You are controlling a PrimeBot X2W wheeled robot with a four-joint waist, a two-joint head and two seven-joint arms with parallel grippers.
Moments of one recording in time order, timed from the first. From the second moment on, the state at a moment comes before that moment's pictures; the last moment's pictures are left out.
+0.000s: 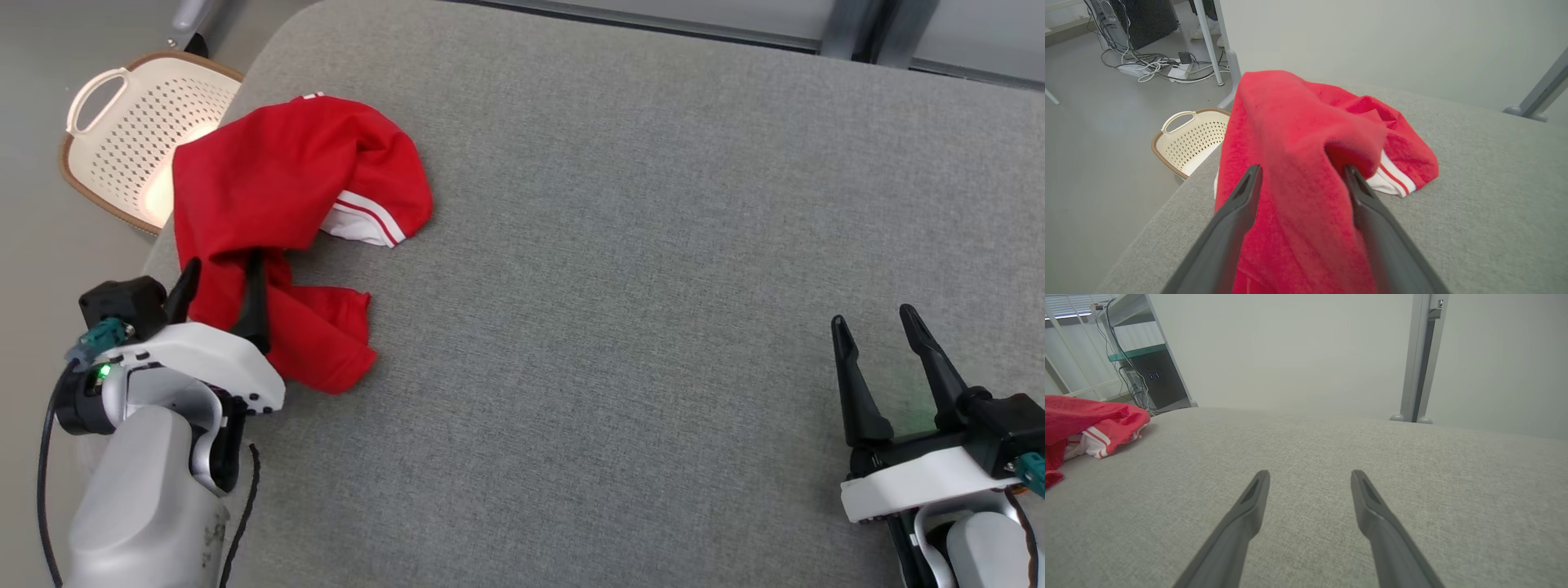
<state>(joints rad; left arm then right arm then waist) -0.51 0.14 -0.05 0.68 -0.36 -0.05 -0.13 -0.16 -0.20 0.11 0.24 0.19 0.13 -0.25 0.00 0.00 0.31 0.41</state>
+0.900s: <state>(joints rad) -0.60 0.24 -0.02 0.71 -0.42 -0.09 -0.22 -0.17 -0.14 0.12 0.30 0.21 0.13 -0.26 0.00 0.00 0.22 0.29</state>
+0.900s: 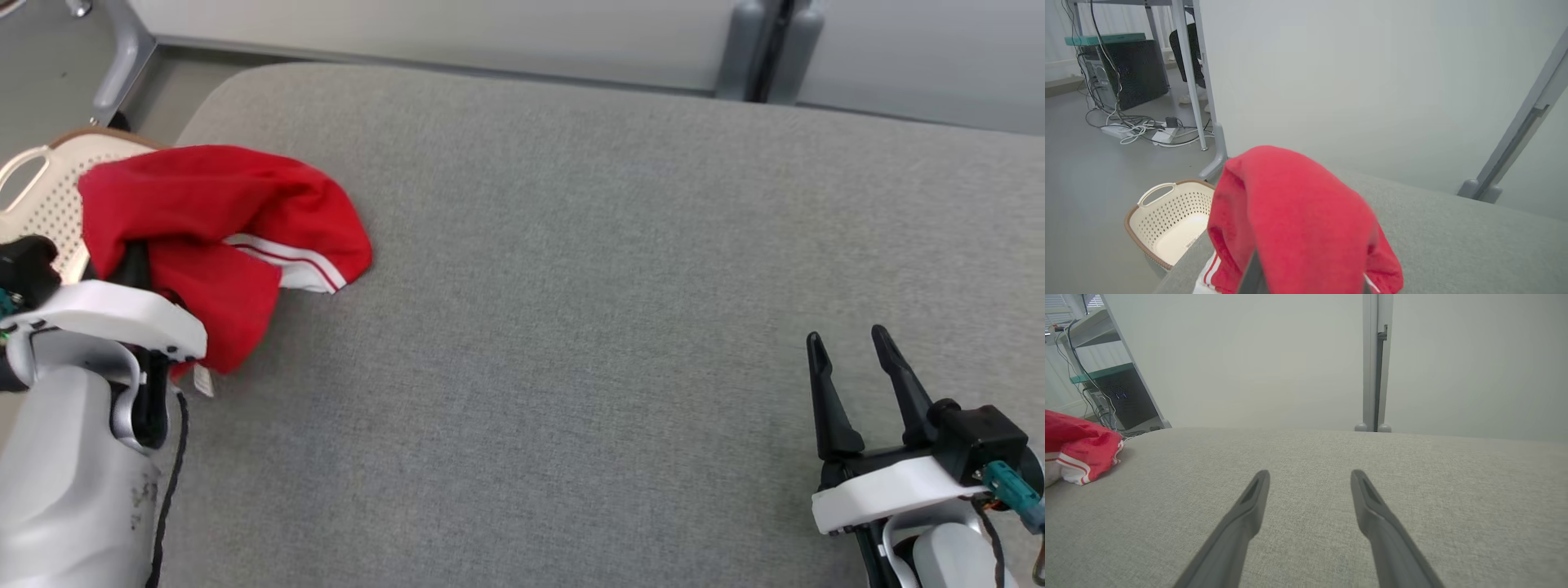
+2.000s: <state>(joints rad) -0.64 0.49 -0.31 0.09 -0.09 -0.08 0.09 -0.19 -0.06 0.10 0.28 0.24 0.13 -0.26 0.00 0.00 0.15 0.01</state>
